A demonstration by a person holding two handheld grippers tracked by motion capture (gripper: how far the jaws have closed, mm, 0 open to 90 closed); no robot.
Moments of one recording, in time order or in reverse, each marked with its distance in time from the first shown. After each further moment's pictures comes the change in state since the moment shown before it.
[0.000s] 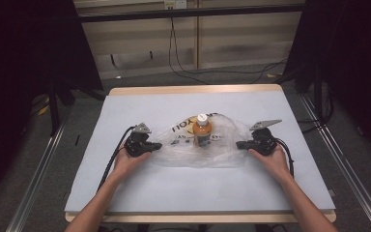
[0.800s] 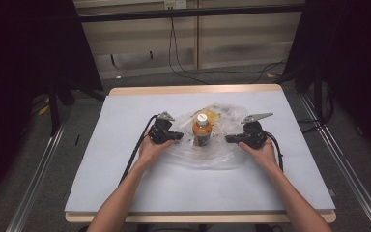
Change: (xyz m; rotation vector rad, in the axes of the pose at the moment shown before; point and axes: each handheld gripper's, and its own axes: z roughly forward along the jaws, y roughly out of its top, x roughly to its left) left arm -0.006 0.054 0.060 -0.015 -0.028 -0.037; right arm 0.008 0.026 0.019 -0.064 0.074 0.006
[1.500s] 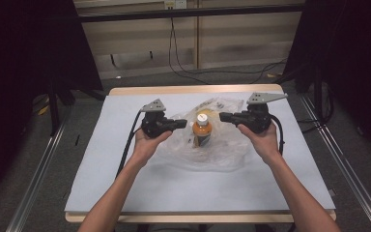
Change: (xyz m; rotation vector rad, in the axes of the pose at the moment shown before) left arm -0.035 0.048 -0.061 -0.276 -0.137 0.069; right arm 0.052 0.080 -0.060 -0.284 0.084 -0.116
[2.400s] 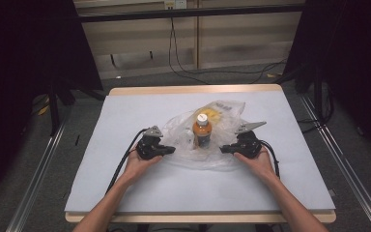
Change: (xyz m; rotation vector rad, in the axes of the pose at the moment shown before) left arm 0.007 -0.089 -0.008 0.238 0.033 -0.006; right arm -0.015 -0.106 0.035 0.289 0.007 0.065
